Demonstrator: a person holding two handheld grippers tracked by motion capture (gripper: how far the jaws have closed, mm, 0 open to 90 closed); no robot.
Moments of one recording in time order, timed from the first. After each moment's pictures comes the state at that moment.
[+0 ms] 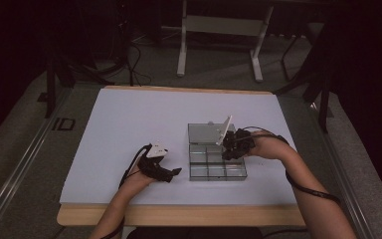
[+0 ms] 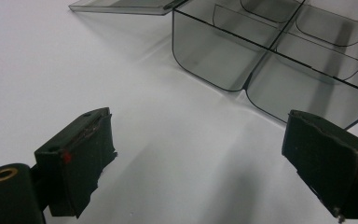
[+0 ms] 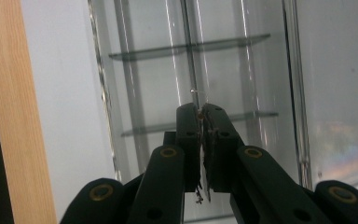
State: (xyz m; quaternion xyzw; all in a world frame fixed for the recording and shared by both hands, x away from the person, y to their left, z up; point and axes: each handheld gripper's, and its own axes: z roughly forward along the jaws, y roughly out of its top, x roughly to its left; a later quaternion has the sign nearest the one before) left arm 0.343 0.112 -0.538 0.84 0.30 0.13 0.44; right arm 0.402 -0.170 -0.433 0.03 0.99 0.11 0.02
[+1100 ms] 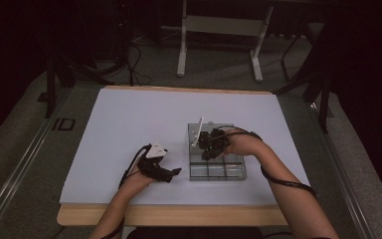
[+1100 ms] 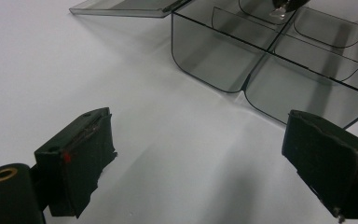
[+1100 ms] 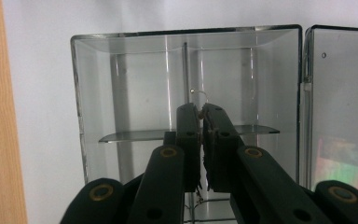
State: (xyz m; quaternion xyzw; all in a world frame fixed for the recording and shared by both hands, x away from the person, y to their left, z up) left arm 0.342 0.113 -0.538 0.83 0.30 0.13 0.45; right arm 0.412 -0.106 -0.452 -0.01 1.00 0.09 0.01
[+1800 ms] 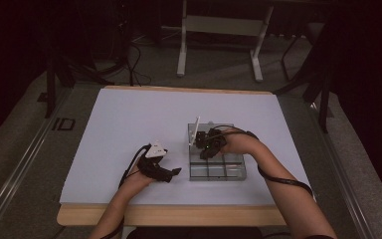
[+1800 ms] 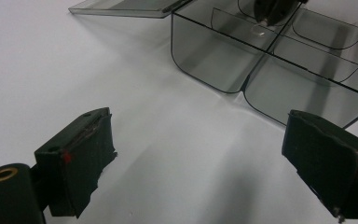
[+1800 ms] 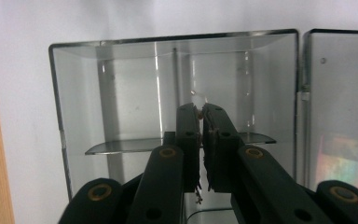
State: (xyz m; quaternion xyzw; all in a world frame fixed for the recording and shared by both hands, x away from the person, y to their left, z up) left arm 0.343 0.114 -0.538 0.83 0.30 0.12 0.45; right arm 0.419 -0.098 -0.459 0.00 1.00 0.09 0.01
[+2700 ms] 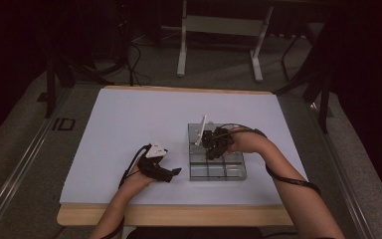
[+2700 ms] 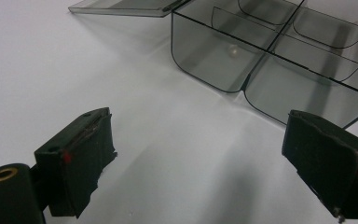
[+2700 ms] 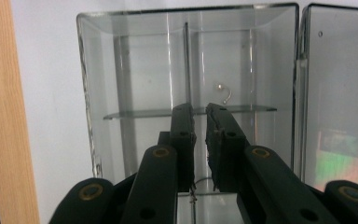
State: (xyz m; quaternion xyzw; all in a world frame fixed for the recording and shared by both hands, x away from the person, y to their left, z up) left arm 0.343 0.113 -0.538 0.83 0.31 0.12 0.45; right arm 0.412 -0.116 -0.443 -0.01 1.00 0.08 0.01
